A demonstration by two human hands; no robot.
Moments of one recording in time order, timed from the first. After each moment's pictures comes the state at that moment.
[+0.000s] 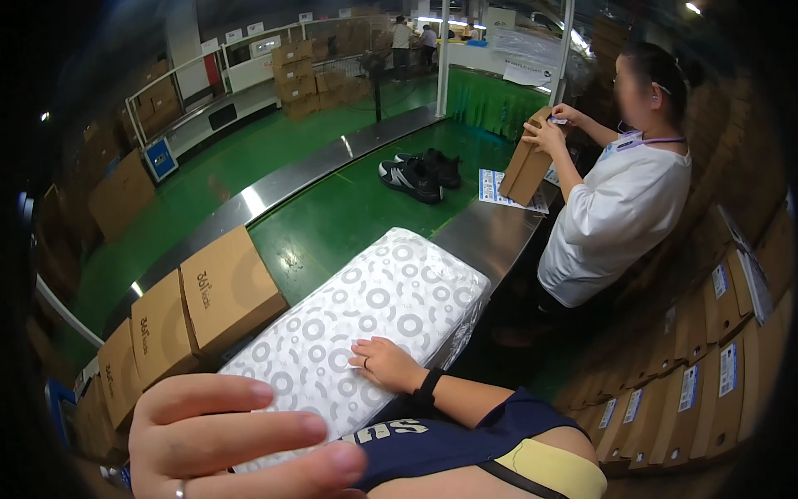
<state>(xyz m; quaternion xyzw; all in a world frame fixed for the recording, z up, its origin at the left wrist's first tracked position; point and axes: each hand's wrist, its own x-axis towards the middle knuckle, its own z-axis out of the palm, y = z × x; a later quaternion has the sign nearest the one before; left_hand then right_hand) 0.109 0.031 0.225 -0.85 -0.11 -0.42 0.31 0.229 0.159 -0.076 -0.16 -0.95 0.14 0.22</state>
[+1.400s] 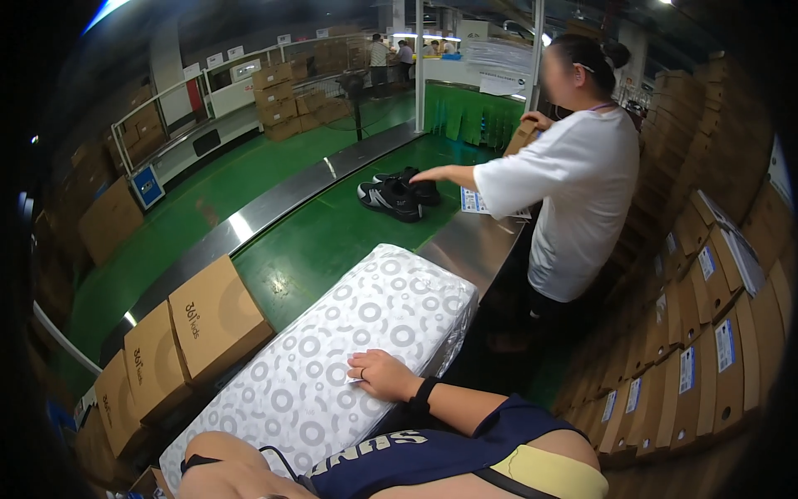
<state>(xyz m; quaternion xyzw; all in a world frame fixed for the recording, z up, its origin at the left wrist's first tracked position) 0.135 0.002 0.184 -0.55 0.24 -0.50 -0.62 0.227 0.159 -0.076 -0.18 -0.94 0.16 0.25</state>
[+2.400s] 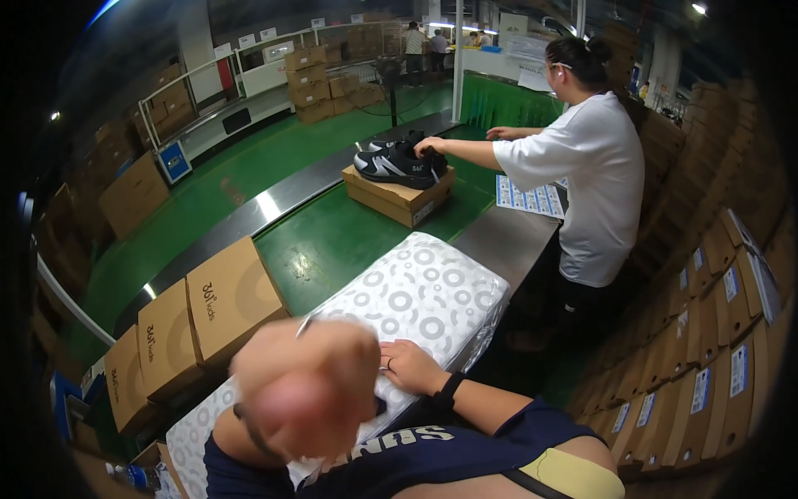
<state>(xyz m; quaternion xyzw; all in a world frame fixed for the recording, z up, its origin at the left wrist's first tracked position) 0.123 0.060 0.202 -0.78 -0.16 -0.58 -0.17 0.231 0.156 -0.074 -0.20 -0.93 0.17 0.24</state>
